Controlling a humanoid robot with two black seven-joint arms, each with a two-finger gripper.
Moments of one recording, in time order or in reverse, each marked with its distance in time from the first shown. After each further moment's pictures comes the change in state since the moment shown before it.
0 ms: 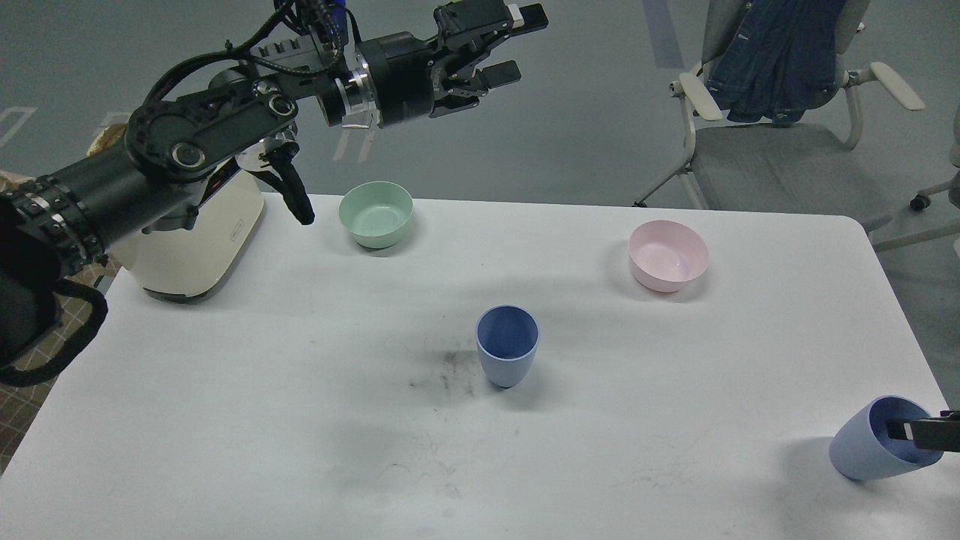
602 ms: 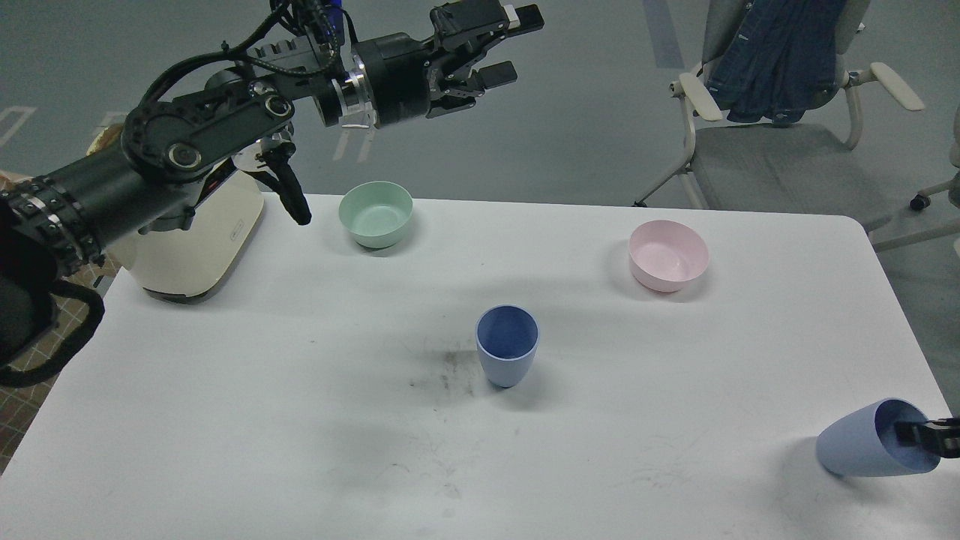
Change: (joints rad) left arm 0.002 0.006 0.001 -0.004 0.002 0.000 0.000; right arm -0.023 0.016 0.036 -0.005 -0.035 -0.002 0.001
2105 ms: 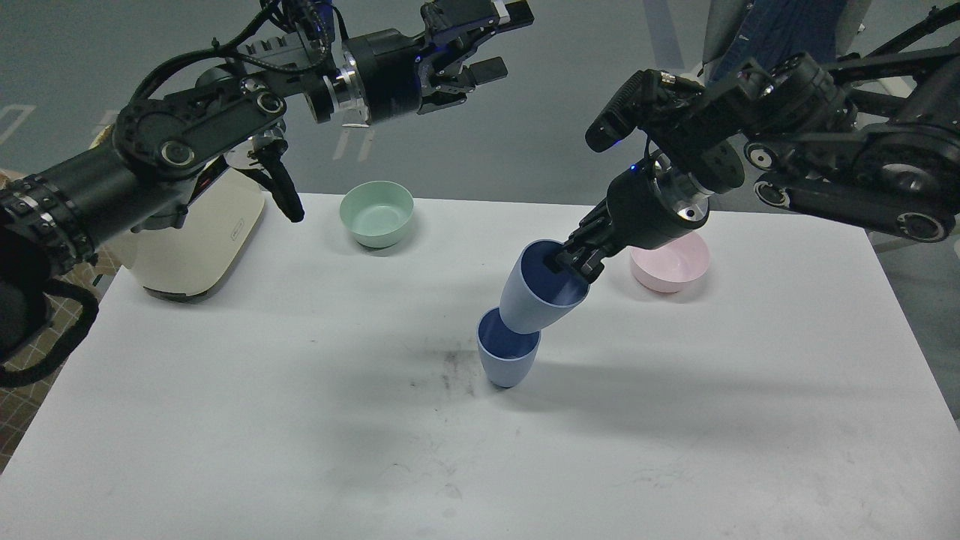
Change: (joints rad) left arm 0.000 0.012 0.000 0.011 0.000 0.000 0.000; right arm 0.791 0.958 -0.287 -0.131 0.216 0.125 0.000
